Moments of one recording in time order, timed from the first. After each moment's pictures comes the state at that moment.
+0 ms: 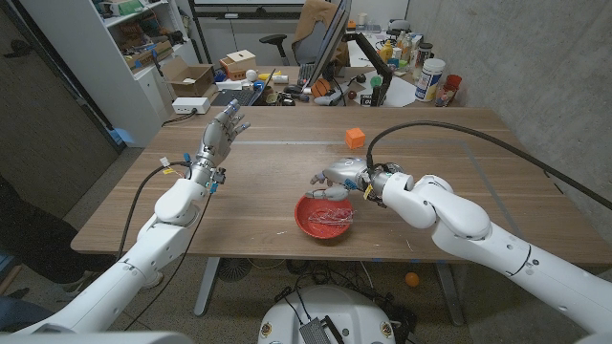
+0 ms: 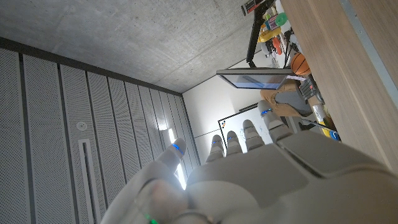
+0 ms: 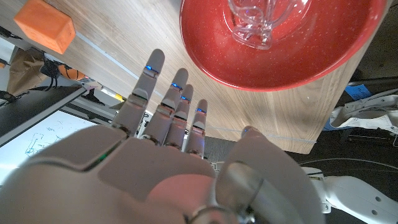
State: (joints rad) left arm 1.04 0.64 0.25 -1.53 -0.60 -0.50 -0.04; left_hand 0.02 0.08 0.65 0.18 0.22 -0.08 -0.02 0.19 0.17 -0.09 0.03 0.20 0.18 -0.06 0.08 0.19 0.18 -0.01 0.14 0.49 0.18; right arm -0.91 -0.83 -0.68 -2.23 -0.91 -0.19 0.41; right_hand 0.34 0.02 0.14 0.14 0.34 0.43 -0.08 0.20 0.19 0.49 -0.01 0.26 0.27 0.67 -0.07 0.18 0.48 0.58 0.11 0.57 0.17
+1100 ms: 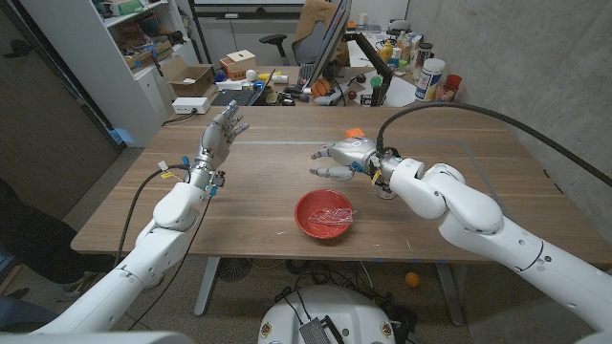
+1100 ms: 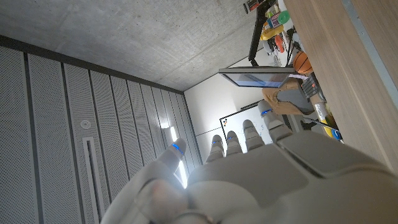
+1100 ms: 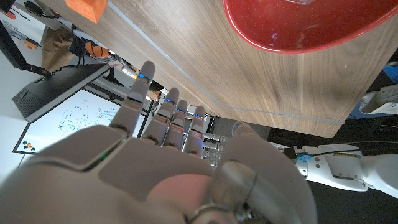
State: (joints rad) left arm 1.09 0.64 0.24 -1.57 -0.59 -0.51 -0.02; left_hand 0.02 0.08 0.65 0.18 0.22 -0.08 -0.02 0.19 0.17 -0.09 0.03 0.20 0.18 -0.06 0.08 0.20 0.18 -0.01 0.14 0.48 0.18; right arm -0.93 -0.84 -0.60 -2.30 -0.92 -0.24 0.38; right_hand 0.37 0.09 0.18 0.10 0.32 0.32 -0.11 0.18 0.19 0.30 -0.04 0.18 0.24 0.39 -0.04 0.18 0.38 0.45 0.18 0.44 0.17
